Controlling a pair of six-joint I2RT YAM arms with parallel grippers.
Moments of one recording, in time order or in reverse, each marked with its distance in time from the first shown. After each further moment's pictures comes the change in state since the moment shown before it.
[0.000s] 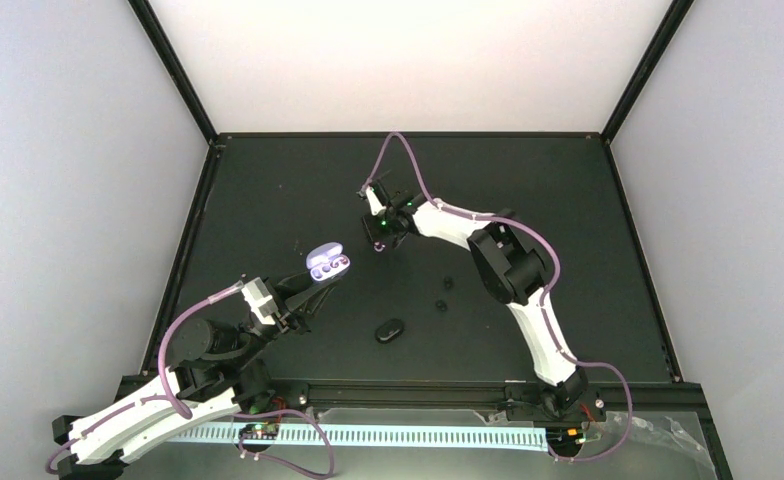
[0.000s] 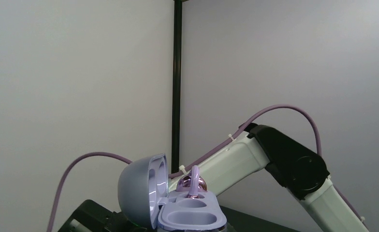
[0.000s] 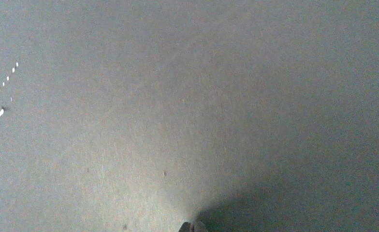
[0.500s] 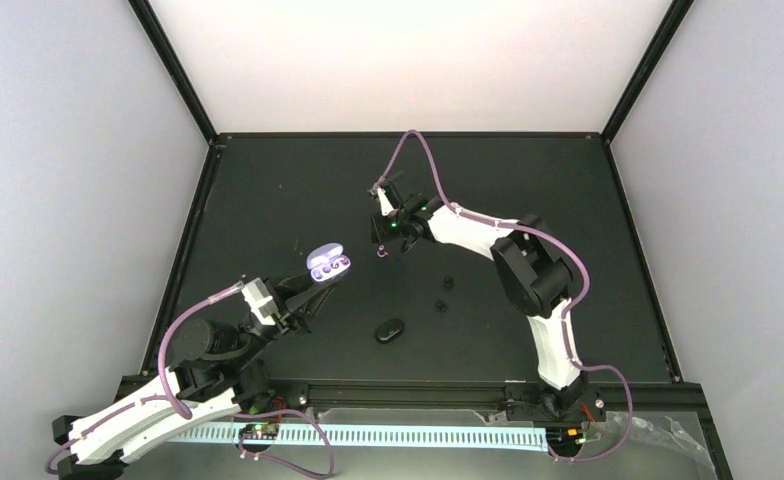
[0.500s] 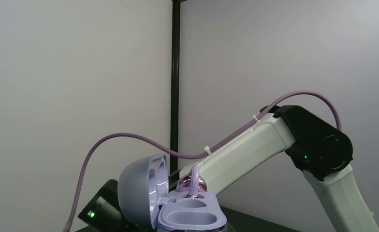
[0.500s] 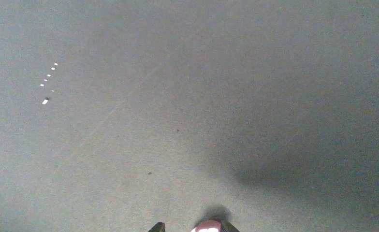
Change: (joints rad) left arm 0.000 0.000 0.000 0.000 0.008 0.000; right arm 0.004 -0.196 -0.228 0.054 0.019 0.077
